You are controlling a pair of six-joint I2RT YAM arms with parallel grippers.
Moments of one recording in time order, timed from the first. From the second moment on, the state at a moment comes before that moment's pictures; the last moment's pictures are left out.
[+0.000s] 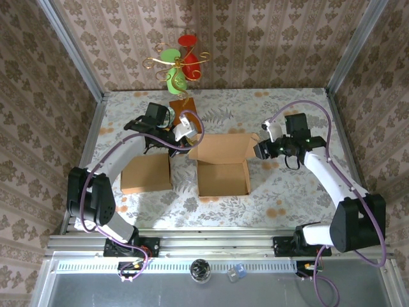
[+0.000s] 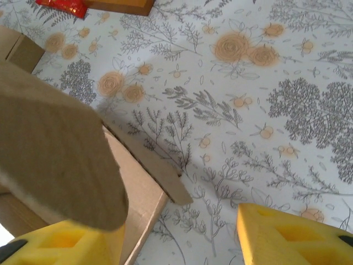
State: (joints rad) left arm -0.40 1.57 1.25 -0.71 0.70 0.68; right arm 0.13 1.33 1.00 -0.56 -0.43 -0.21
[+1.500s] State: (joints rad) left arm -0.57 1.73 1.35 -0.36 0.28 -0.01; right arm 0.22 1.43 1.15 -0.56 -0.11 0.06
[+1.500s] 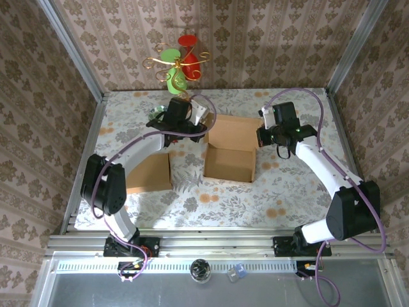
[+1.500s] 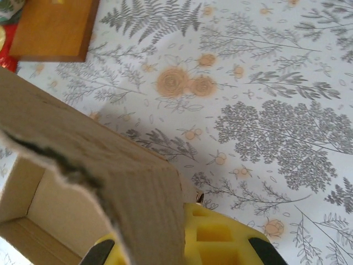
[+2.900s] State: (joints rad) left arm -0.65 1.88 1.14 0.36 0.11 -0.26; right arm 0.23 1.45 0.86 -0.01 0.09 0.33
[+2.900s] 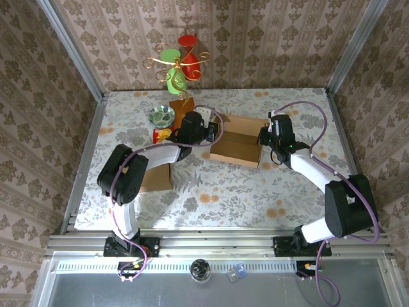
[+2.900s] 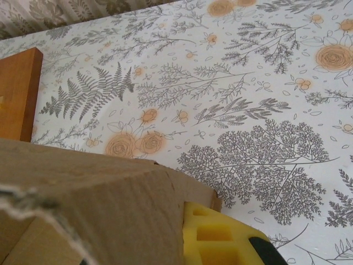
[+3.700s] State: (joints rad) left arm -0.67 1.91 0.97 0.69 0.14 -0.24; right arm 0.25 1.47 0.79 0.11 0.15 0.37
